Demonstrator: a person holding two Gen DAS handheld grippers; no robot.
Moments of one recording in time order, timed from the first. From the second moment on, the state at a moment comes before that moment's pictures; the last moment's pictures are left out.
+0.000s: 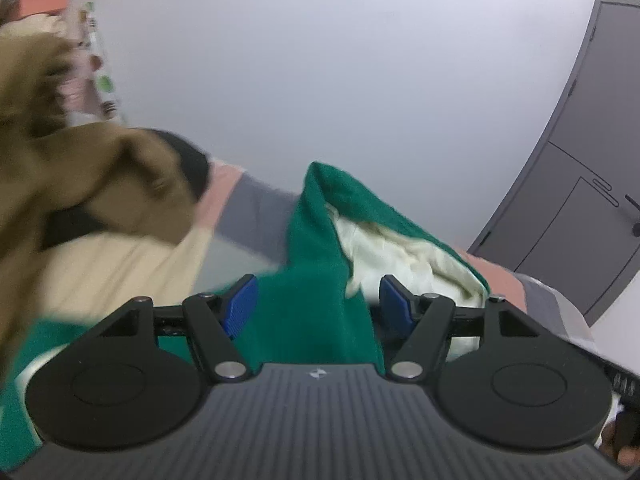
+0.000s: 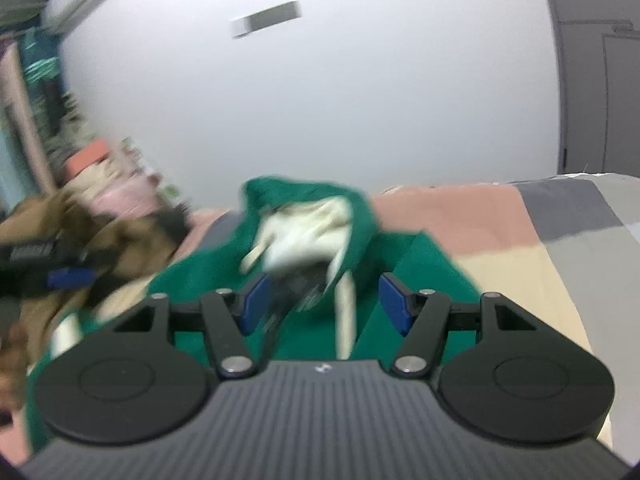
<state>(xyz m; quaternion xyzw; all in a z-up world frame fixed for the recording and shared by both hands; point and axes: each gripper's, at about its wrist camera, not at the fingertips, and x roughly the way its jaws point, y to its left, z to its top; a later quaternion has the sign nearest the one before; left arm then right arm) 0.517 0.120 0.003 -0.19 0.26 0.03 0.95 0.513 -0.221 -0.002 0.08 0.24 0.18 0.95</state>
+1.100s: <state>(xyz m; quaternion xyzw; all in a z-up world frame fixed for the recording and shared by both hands) 0.678 0.122 -0.019 -0.13 0.29 0.03 0.95 0.701 -0.132 0.002 0.01 0.21 0.22 0.95</state>
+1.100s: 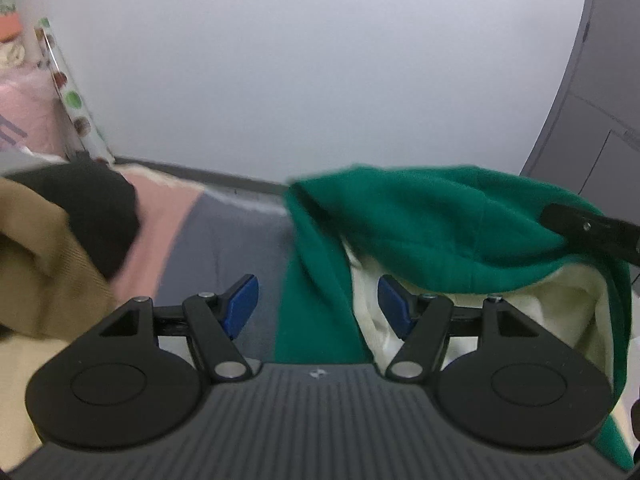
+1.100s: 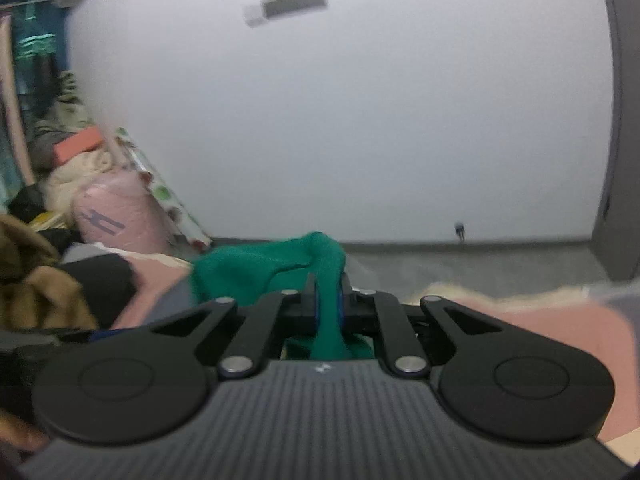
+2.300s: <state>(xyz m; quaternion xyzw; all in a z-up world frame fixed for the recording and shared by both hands) 0.307 0.024 0.020 -0.14 0.30 -0.06 0.94 0.288 -0.194 -0.068 0.03 0.27 0.28 0.92</state>
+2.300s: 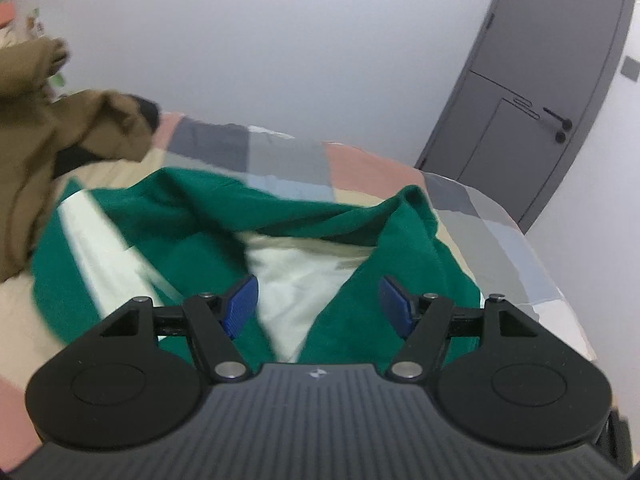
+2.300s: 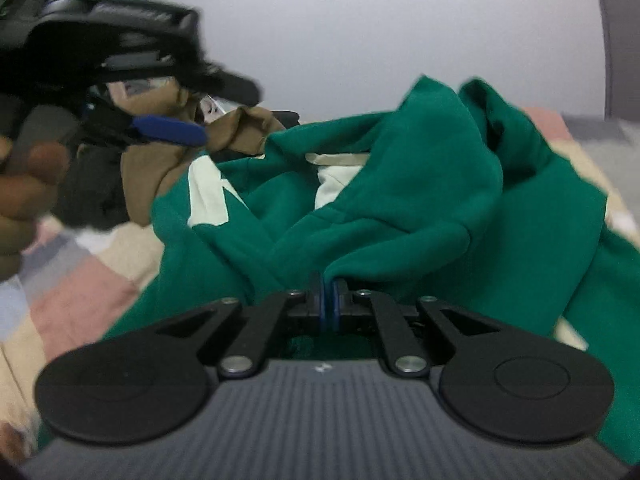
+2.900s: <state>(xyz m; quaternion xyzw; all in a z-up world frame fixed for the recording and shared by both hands) 0.475 -0.103 -0.037 -0.06 0.38 -0.05 0.92 0.310 -0.218 -0.106 0.14 0.32 0.27 0.90</state>
